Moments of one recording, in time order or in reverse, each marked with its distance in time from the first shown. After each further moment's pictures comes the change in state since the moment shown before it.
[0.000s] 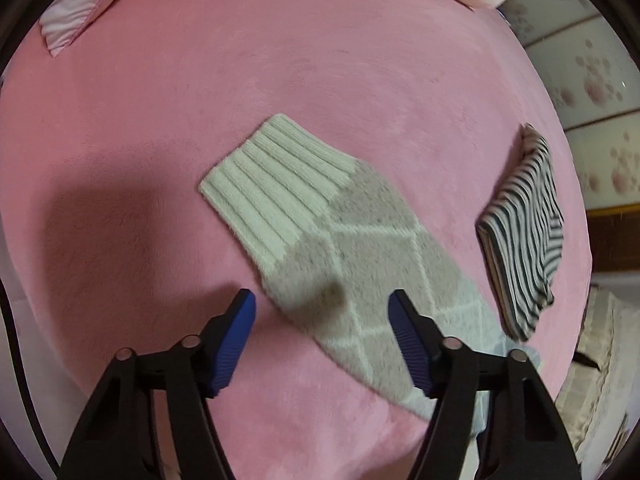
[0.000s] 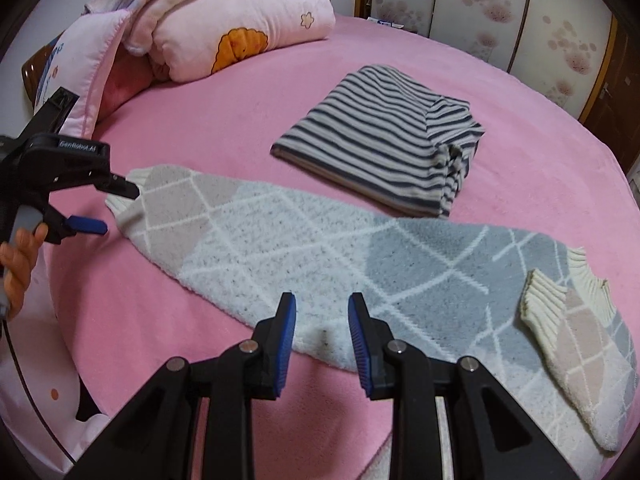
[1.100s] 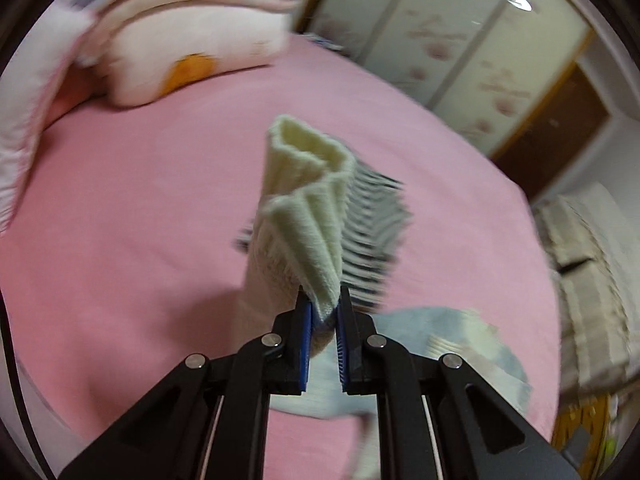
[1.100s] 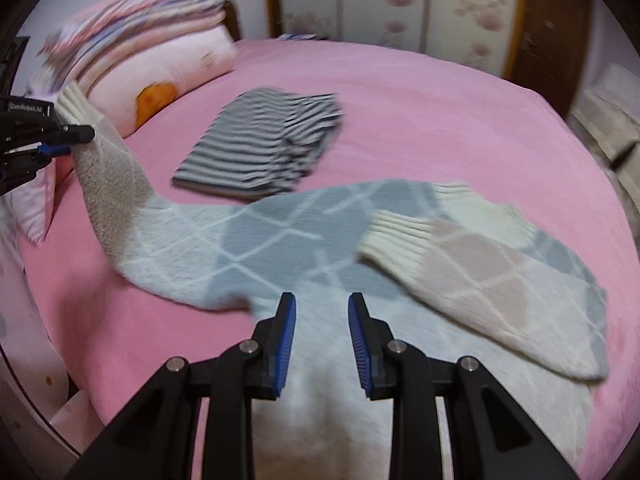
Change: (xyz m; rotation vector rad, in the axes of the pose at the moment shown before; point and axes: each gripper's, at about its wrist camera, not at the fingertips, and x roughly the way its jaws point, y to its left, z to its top) left arm -0.100 -0.242 -0.146 0.532 -0.298 -0.220; right arm -0.097 -0.132 -0.069 0.265 -0.079 -0.136
